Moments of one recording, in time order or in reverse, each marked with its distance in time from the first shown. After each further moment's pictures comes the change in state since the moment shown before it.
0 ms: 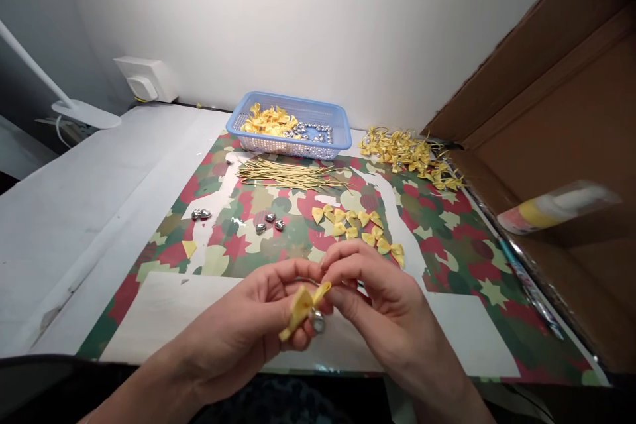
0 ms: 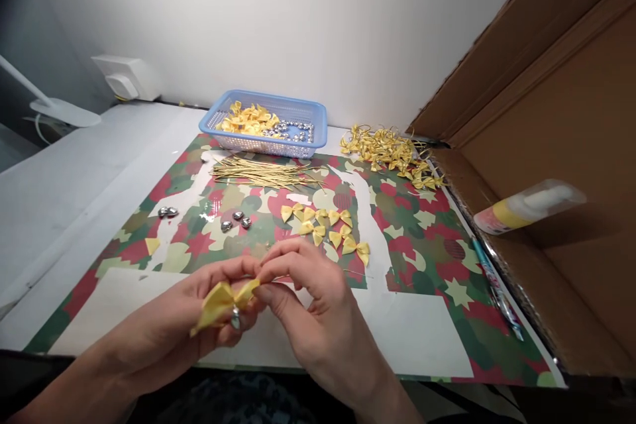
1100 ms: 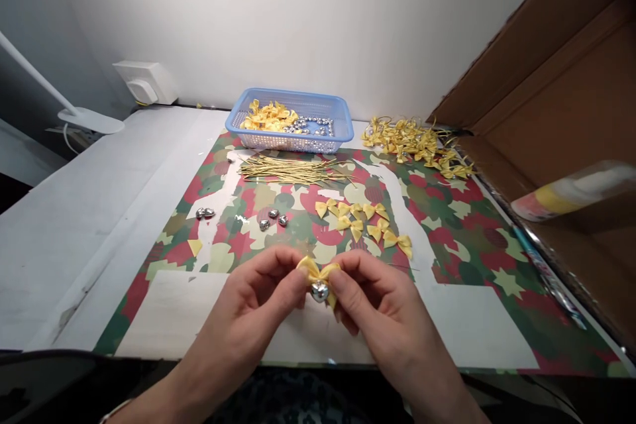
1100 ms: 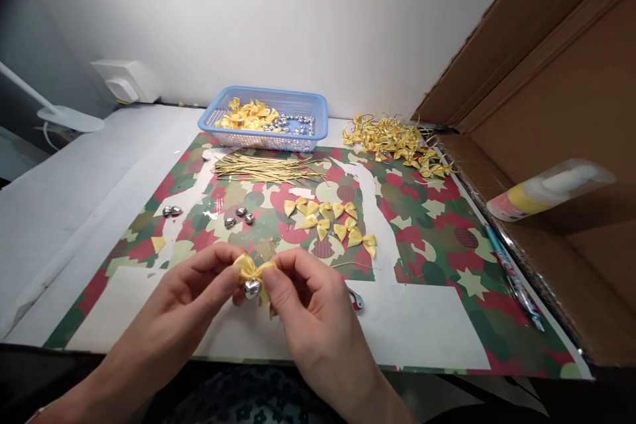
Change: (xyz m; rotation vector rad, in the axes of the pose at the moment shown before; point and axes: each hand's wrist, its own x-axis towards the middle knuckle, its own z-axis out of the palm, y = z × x) left_hand -0.010 -0.006 0.000 0.474 0.297 0.347; right_hand -0.009 0.000 0.017 0.213 0.056 0.352
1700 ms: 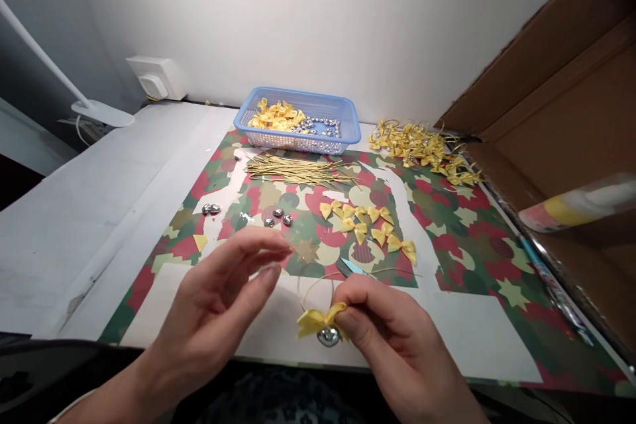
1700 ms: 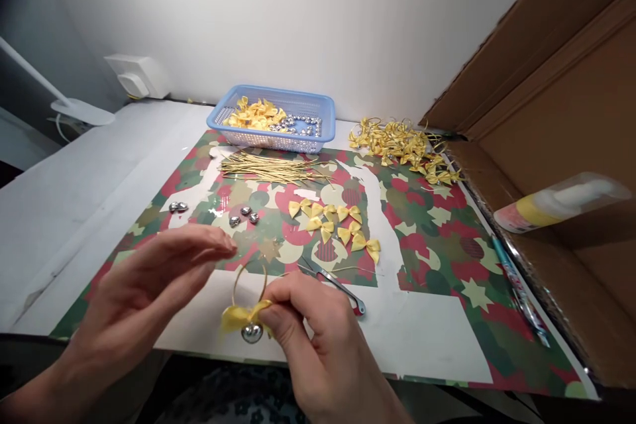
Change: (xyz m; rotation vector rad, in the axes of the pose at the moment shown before) left_hand -0.008 0.011 -0.024 0.259 0.115 0.352; right_hand -0.013 -0.003 -0.005 -0.259 -0.070 -0.209
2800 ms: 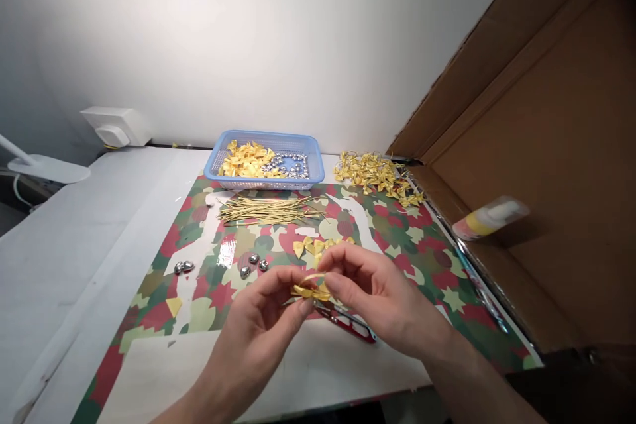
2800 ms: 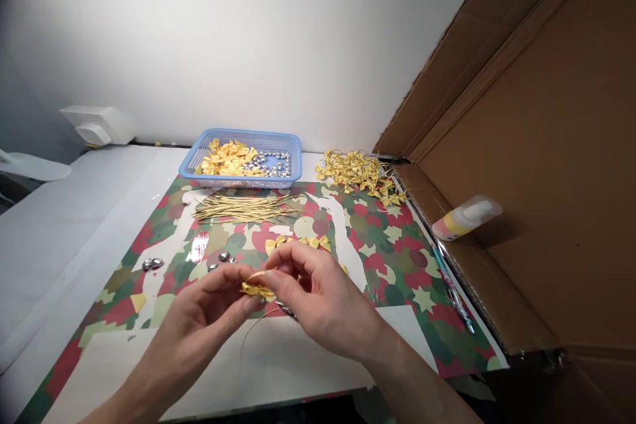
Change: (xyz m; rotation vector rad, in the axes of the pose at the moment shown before) left_hand 0.039 0.016 0.049 -0.327 -0.197 -0.275; right_hand 0.054 -0.041 -0.055 0.177 -0.061 0.177
